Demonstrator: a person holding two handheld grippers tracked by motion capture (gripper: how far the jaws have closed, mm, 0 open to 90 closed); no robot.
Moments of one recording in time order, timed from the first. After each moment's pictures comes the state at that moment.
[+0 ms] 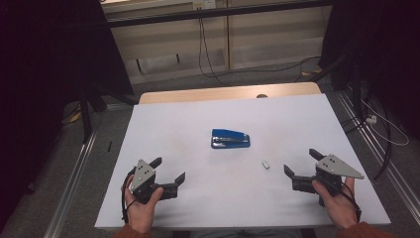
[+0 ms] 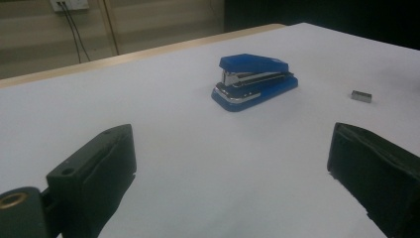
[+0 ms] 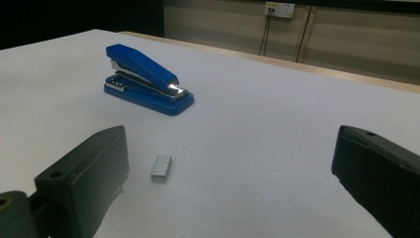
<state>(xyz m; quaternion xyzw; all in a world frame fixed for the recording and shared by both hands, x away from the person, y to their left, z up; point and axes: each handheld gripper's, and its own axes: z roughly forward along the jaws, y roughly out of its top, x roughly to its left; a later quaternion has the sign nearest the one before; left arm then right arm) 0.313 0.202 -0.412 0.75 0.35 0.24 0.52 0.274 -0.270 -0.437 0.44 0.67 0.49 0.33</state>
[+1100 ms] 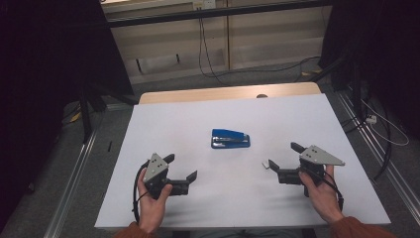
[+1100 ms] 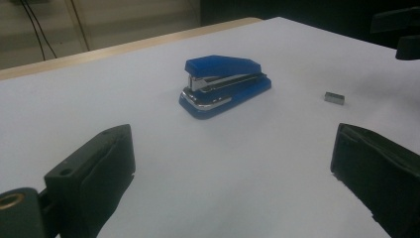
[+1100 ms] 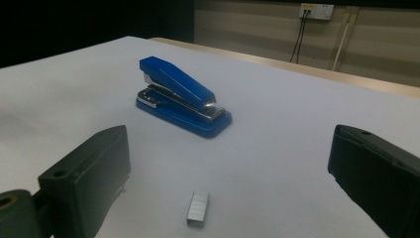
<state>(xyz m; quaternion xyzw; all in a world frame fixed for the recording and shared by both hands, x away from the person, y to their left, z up) 0.327 0.173 -0.410 0.76 0.33 0.19 0.52 0.305 -0.242 -0.434 0.42 0.69 0.51 0.30</state>
